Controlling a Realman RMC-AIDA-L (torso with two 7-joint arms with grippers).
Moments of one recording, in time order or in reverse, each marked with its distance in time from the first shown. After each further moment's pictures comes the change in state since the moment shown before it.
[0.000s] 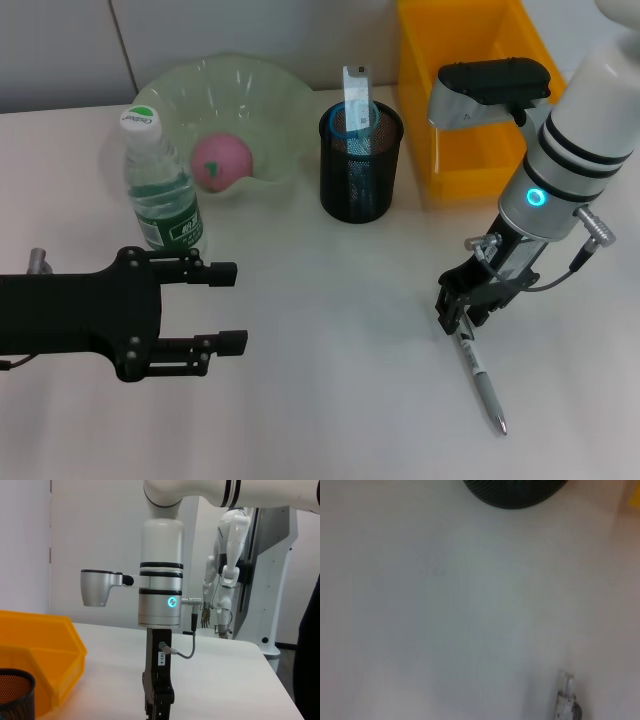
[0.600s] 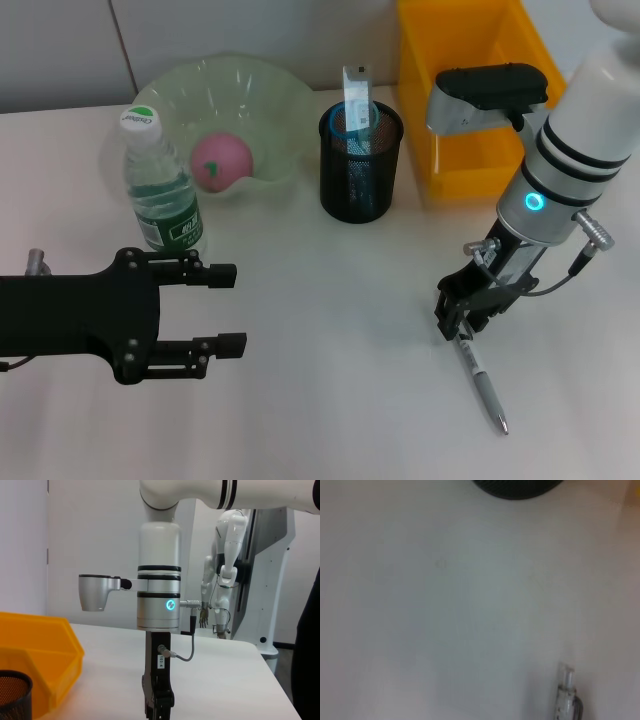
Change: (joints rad) left arm 0.003 -0.001 0.000 0.011 0.000 0.012 -0.001; right arm 0.003 0.000 -0.009 0.015 0.007 0.001 0.000
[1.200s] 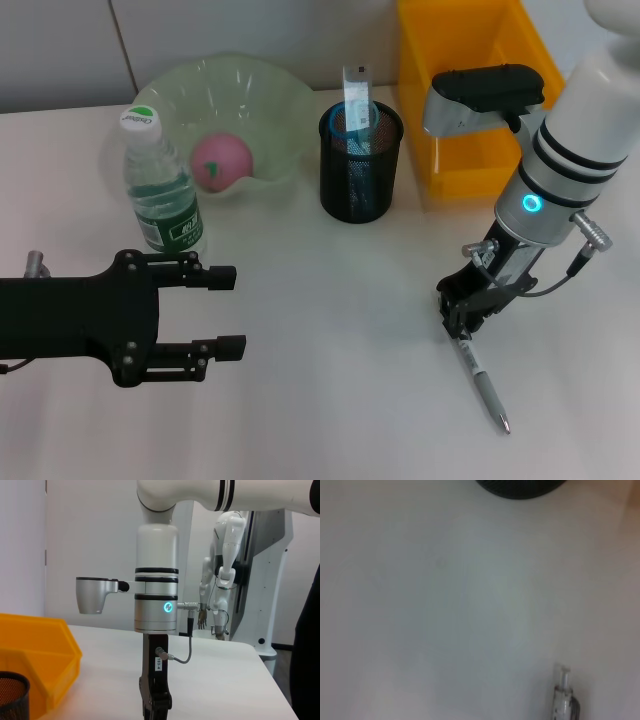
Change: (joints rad) left arm 0.004 0.000 0.000 0.000 -0.002 0.007 0.003; right arm 0.000 0.001 -0.017 -0.001 0.004 0.006 0.000
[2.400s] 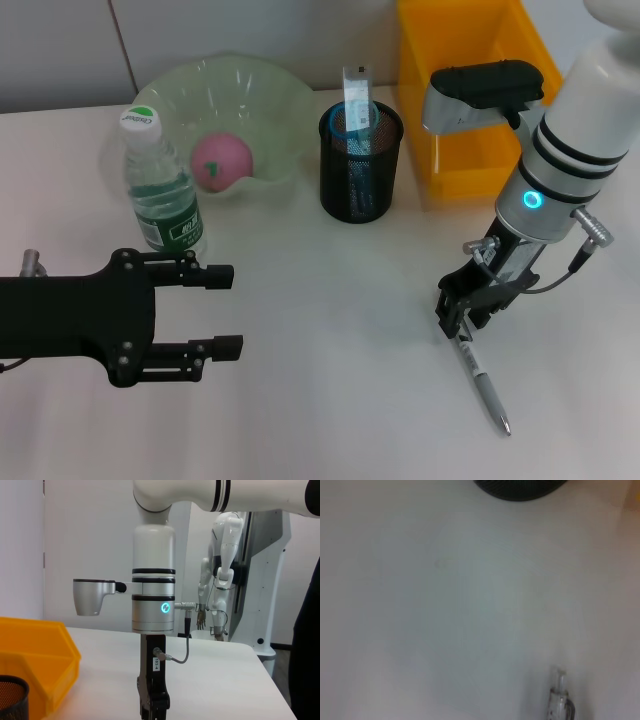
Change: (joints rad) left arm 0.001 0.002 -0.004 0.009 -0.001 0.012 0.002; right arm 0.008 -0.001 -0.003 -0.004 -0.009 -0.009 0.002
